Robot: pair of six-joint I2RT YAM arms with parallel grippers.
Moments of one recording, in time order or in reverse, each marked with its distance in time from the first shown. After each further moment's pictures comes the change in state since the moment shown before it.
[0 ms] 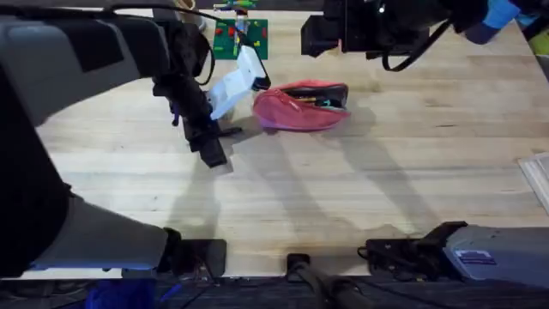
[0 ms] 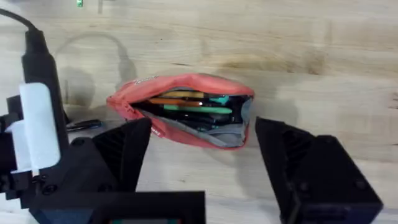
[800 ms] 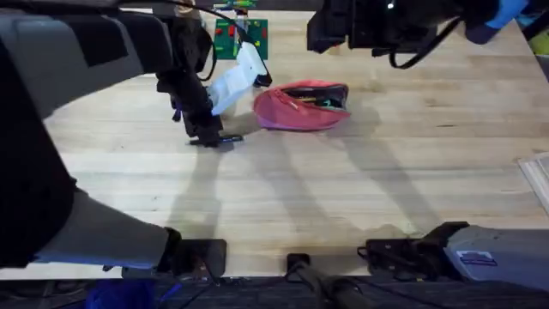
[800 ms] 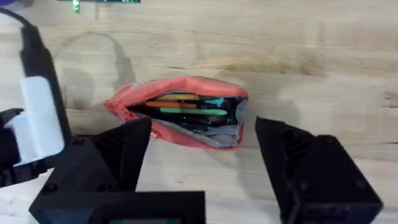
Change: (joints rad) left arm -0.010 0.020 0.028 0.015 -0.057 -0.036; right arm -0.023 -0.020 -0.002 0.000 0.000 -0.005
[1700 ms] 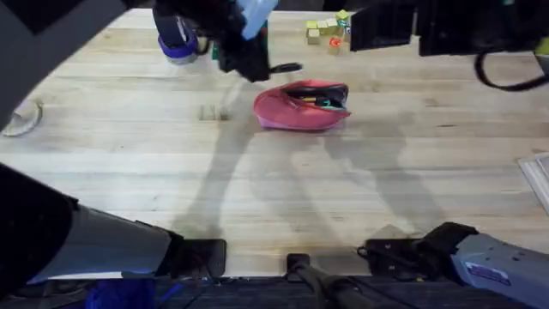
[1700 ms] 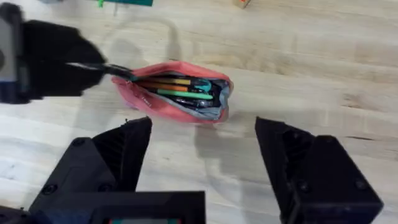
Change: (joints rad) left arm -0.144 -0.041 0.425 -0.022 0.326 -0.003; right arm 0.000 -0.265 -0.003 -0.130 0.000 -0.105
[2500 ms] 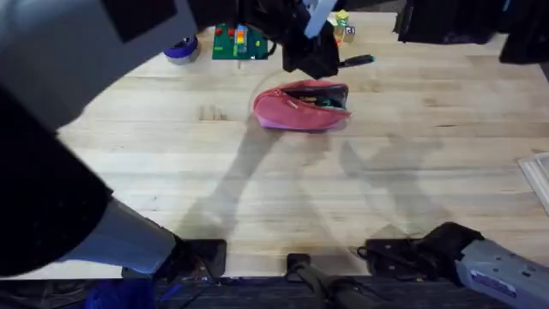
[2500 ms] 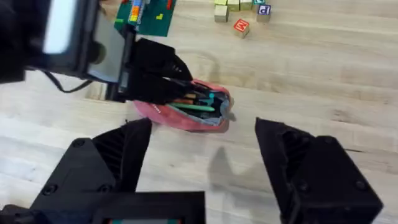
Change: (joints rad) left arm -0.196 0.091 0.000 0.329 0.228 -0.154; right arm 0.000 -0.187 0.000 -0.007 0.000 -0.026
